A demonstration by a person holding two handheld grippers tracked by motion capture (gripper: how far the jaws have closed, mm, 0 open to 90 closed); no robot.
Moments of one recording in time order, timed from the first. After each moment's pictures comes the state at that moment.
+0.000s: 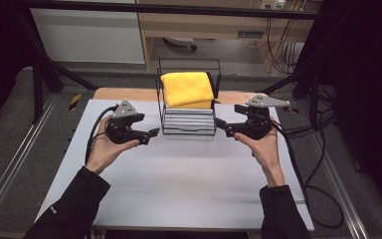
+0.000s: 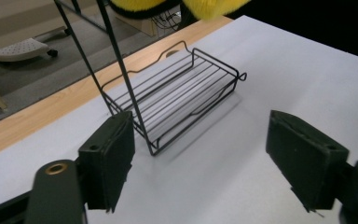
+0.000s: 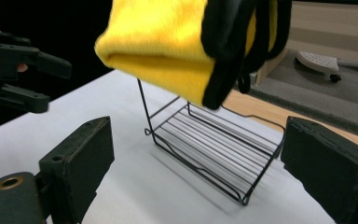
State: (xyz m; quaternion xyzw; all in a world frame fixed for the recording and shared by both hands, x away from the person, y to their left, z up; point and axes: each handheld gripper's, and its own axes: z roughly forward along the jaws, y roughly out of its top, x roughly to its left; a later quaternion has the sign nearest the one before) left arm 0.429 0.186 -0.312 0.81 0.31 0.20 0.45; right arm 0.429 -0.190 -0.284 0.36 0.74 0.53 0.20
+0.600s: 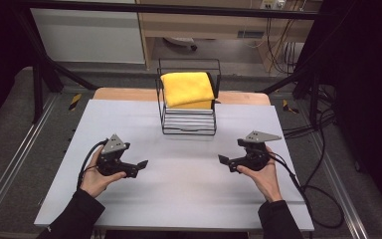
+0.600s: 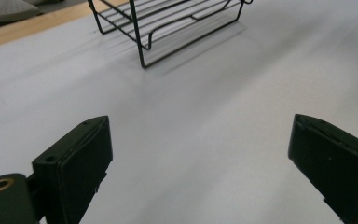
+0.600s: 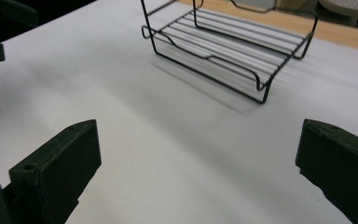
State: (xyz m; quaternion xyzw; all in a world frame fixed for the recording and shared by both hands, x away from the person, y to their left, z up) left arm 0.390 0.225 -0.401 0.81 0.34 0.17 0.44; right arm 0.403 -0.210 -0.386 0.38 0.78 0.48 0.15
